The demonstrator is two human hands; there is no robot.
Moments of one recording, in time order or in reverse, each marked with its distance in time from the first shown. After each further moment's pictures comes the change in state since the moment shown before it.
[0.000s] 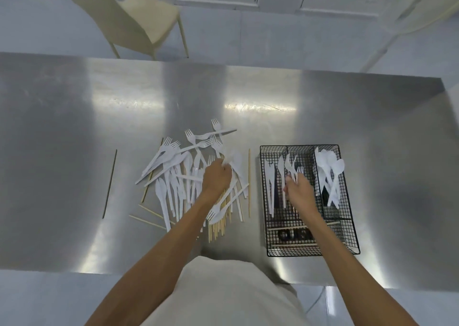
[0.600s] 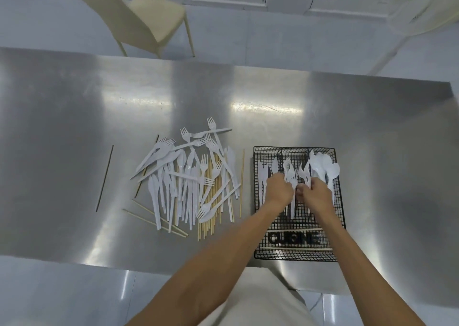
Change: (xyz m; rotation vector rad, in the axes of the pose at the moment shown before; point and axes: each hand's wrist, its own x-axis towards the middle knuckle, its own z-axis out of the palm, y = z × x) left_hand -0.048 0.097 0.151 -0.153 -0.221 -0.094; right_hand 0.028 0.028 -0.056 -0.047 0.013 0.092
